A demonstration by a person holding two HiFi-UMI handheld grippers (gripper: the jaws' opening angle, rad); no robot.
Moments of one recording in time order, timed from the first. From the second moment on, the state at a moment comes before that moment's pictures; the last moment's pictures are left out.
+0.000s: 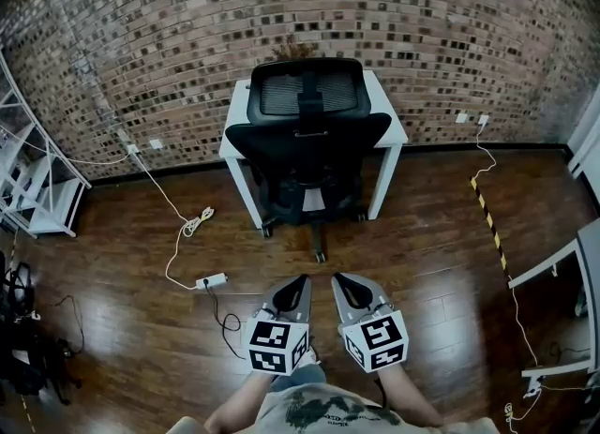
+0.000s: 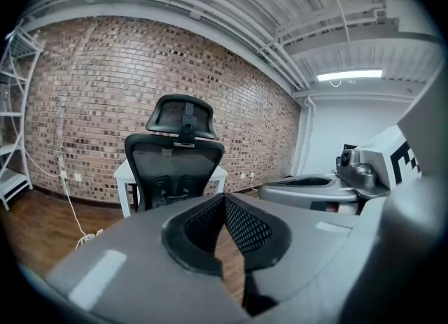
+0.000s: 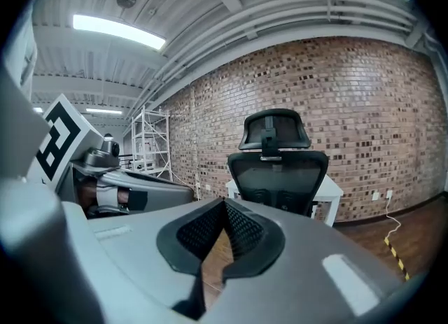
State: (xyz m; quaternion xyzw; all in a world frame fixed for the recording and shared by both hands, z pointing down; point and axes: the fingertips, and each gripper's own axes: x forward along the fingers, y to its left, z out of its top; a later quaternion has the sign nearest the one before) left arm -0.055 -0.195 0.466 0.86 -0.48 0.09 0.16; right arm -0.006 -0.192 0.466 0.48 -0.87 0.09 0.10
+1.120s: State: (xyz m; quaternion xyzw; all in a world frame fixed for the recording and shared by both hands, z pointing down) left arm -0.105 -0.341 0.438 0.87 -0.46 0.06 0.14; right arm -0.052 -0.329 0.435 0.48 -0.87 0.07 0.09
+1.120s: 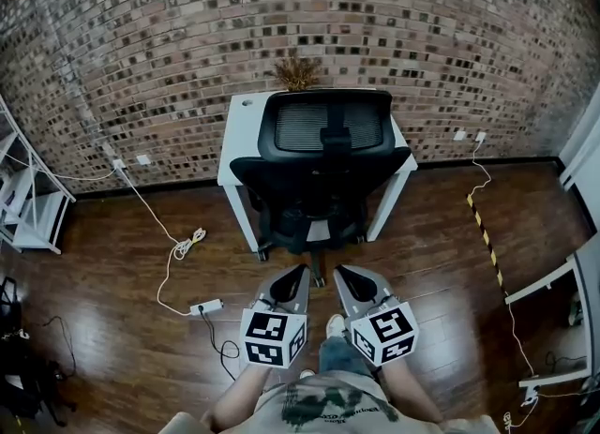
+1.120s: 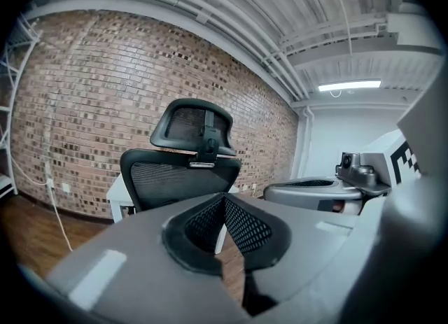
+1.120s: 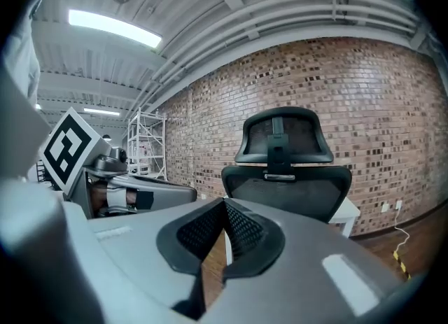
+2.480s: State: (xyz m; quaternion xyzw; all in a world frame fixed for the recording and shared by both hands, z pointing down) left arm -0.160 -0.600 0.339 0.88 -0.46 0.05 0.00; right arm 0.078 -0.582 0.332 0.40 -0.91 -0.03 0.03
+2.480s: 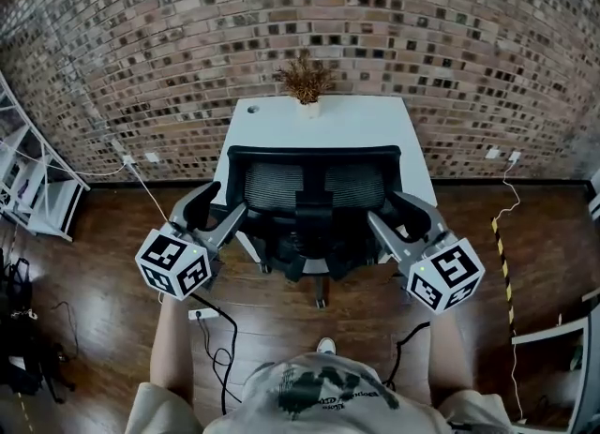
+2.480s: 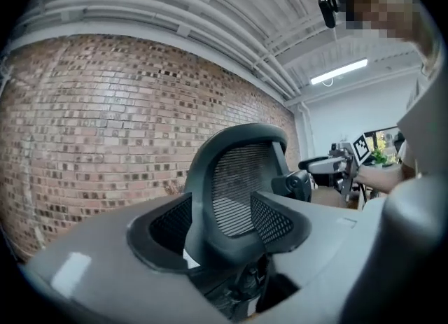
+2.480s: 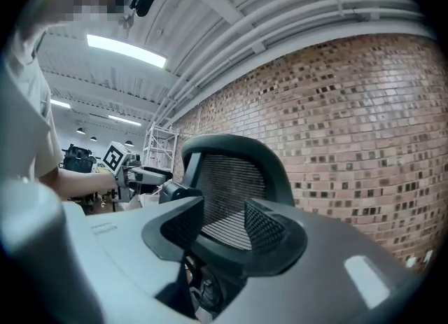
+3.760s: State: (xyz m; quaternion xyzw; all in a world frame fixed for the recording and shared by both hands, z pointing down) left arm -0.140 -0.672 0.356 0.94 -0.35 0.07 0.04; right arm 0.073 -0.679 0.356 0.25 -0.96 0.08 0.07
